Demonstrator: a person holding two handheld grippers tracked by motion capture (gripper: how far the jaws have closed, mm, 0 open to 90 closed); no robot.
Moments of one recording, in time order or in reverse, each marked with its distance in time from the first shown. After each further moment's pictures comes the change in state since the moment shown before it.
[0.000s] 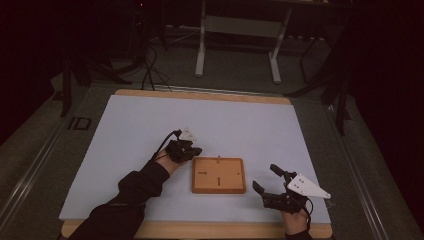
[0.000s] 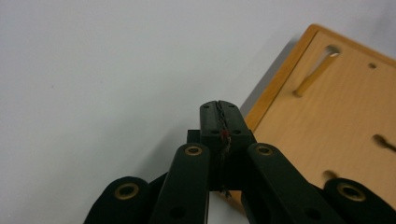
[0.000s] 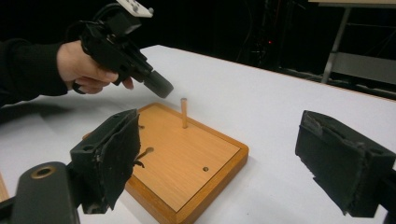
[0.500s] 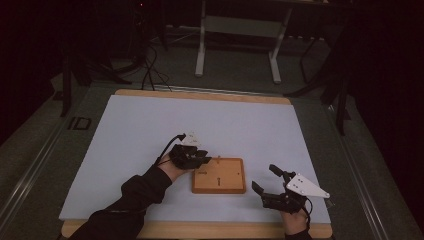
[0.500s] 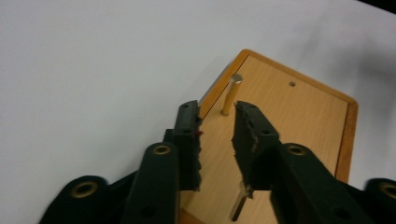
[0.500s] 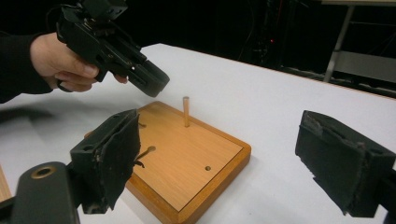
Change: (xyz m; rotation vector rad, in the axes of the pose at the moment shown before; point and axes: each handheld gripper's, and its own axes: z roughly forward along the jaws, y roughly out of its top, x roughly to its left) left arm -0.029 0.008 -0.013 -0.059 -0.091 0.028; right arm 0.001 0.000 0.002 0.005 0.008 0.000
